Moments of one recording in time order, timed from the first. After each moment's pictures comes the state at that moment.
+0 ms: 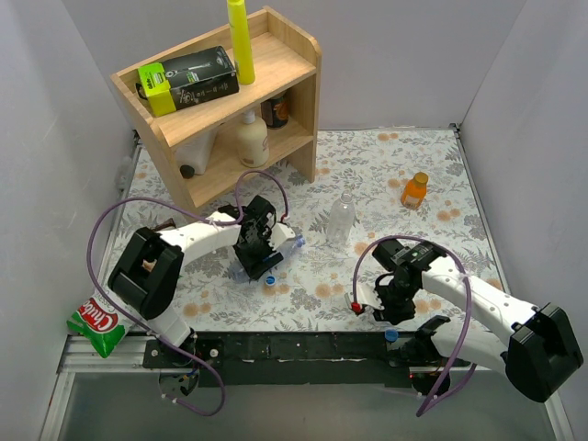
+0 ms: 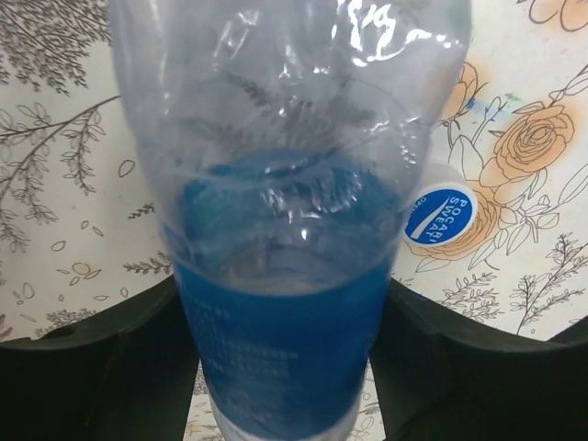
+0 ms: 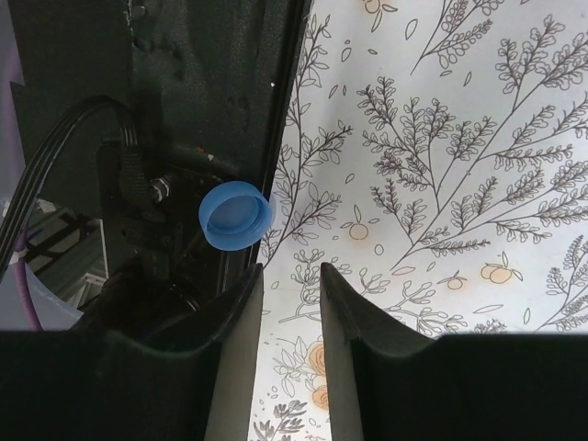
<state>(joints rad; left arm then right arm) -0.62 1.63 1.00 -0.72 0.13 0.43 0.65 1.05 0.64 -1.20 -0.38 -1.16</state>
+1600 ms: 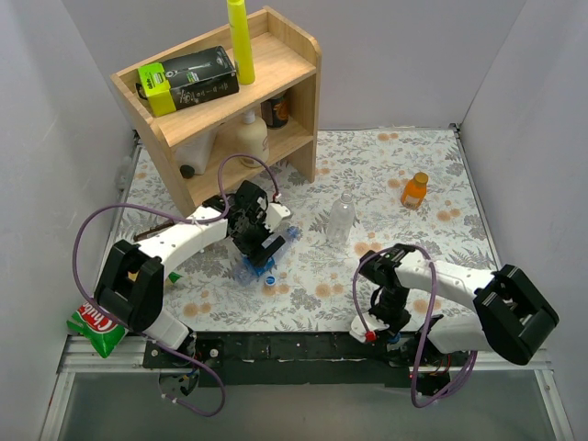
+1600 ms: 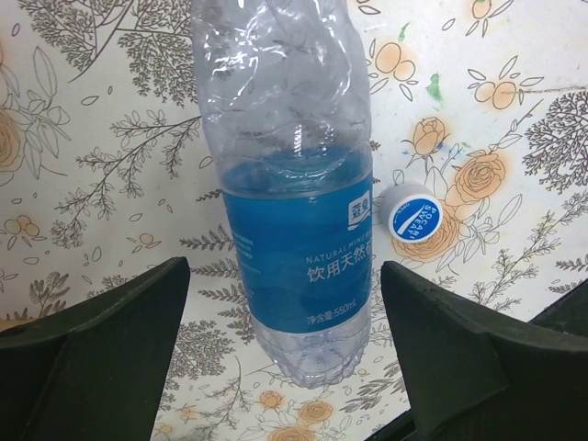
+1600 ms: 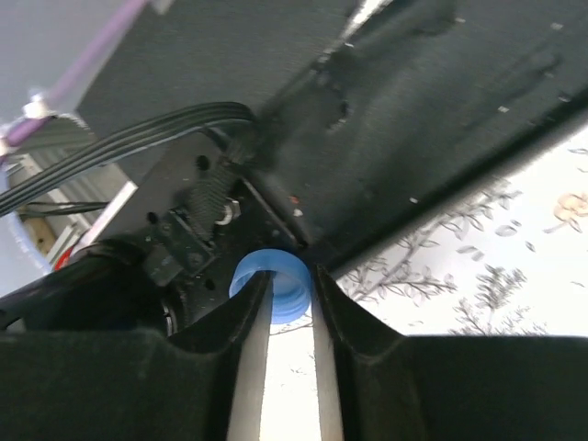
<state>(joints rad) -0.57 1.54 1.07 -0.74 0.17 0.33 0.78 1.29 0.59 -1.22 -0.48 -1.67</state>
